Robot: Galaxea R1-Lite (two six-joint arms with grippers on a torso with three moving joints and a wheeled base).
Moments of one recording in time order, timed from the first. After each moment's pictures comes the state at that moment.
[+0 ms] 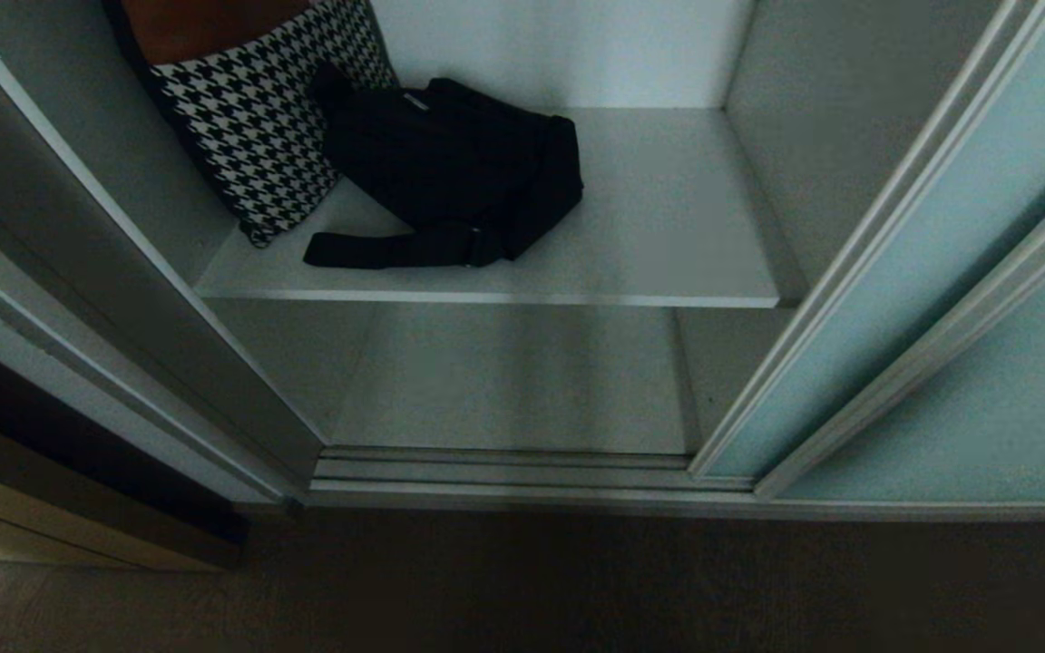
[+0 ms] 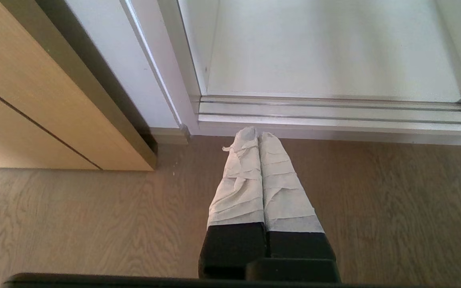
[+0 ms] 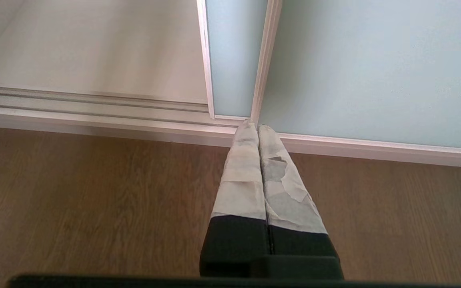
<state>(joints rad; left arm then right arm) 0.00 0.00 0.00 0.00 0.00 0.03 0.01 0.00 0.00 0.00 0.00 0.00</state>
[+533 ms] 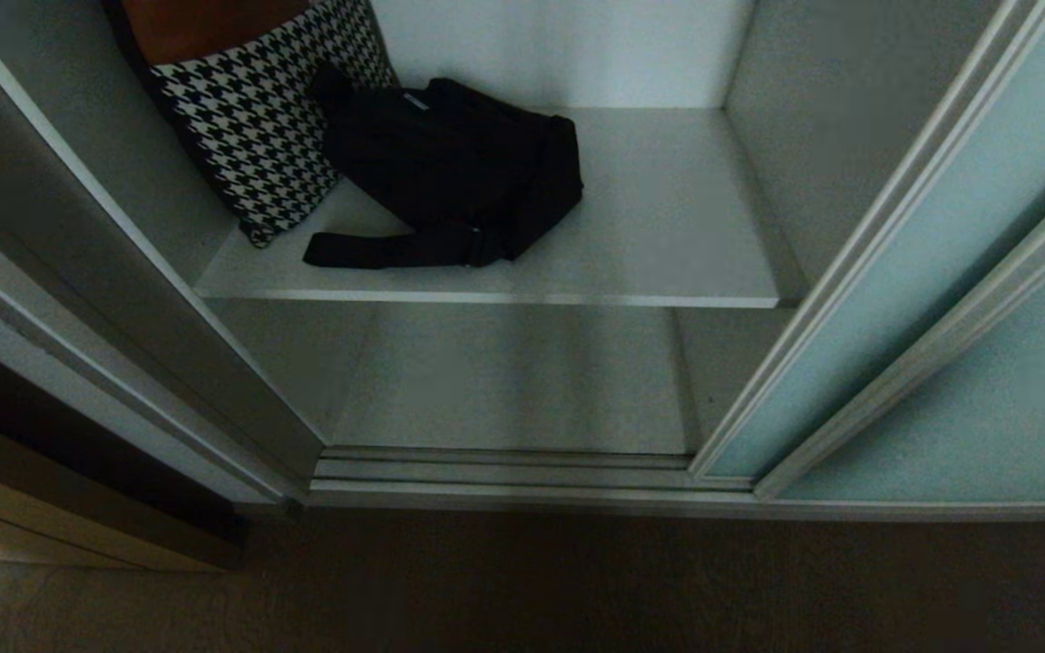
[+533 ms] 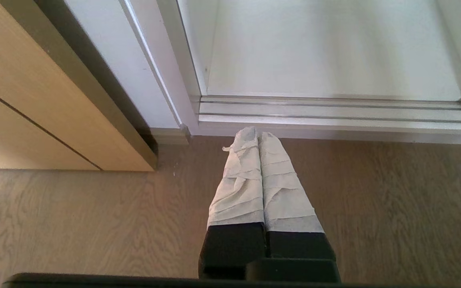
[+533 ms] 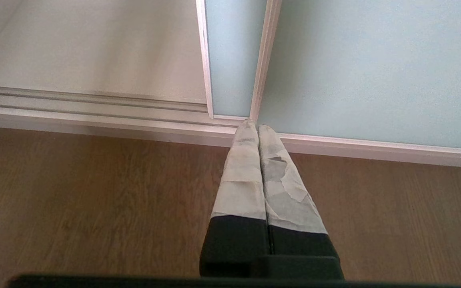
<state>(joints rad) 0.00 0.00 0.00 0.00 0.00 0.04 0.01 0.00 0.00 0.00 -0.01 0.00</state>
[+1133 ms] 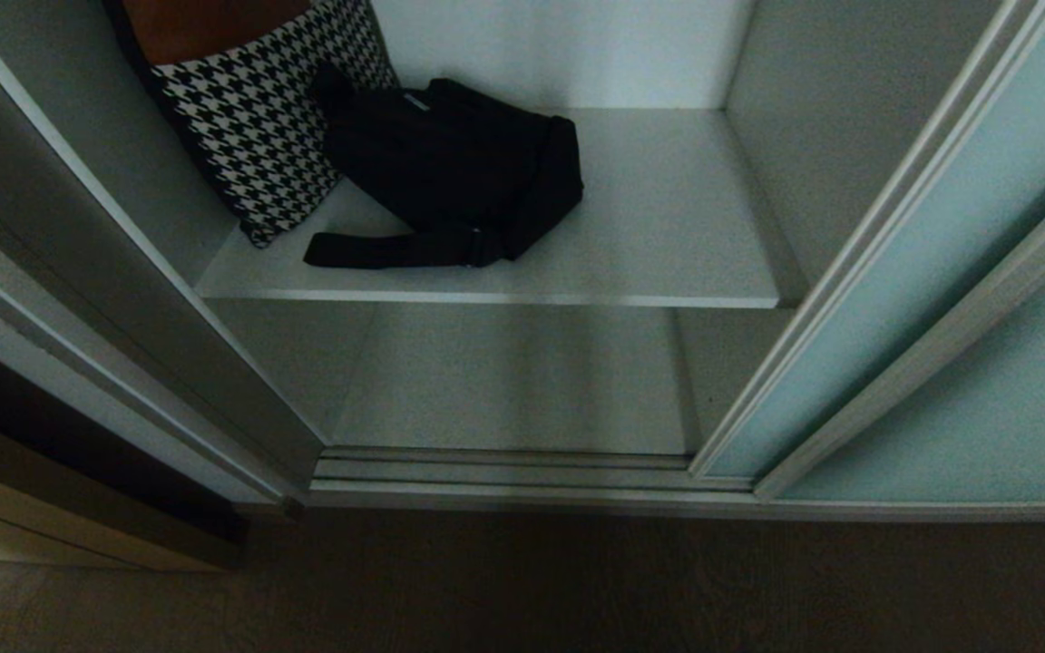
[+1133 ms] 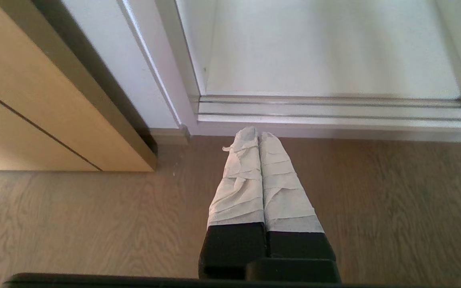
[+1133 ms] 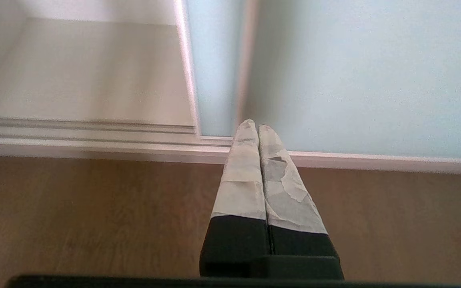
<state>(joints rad) 0.00 0.00 0.00 0.01 -0.01 0.05 0.01 0.03 -0.52 0.42 -0.08 0.00</state>
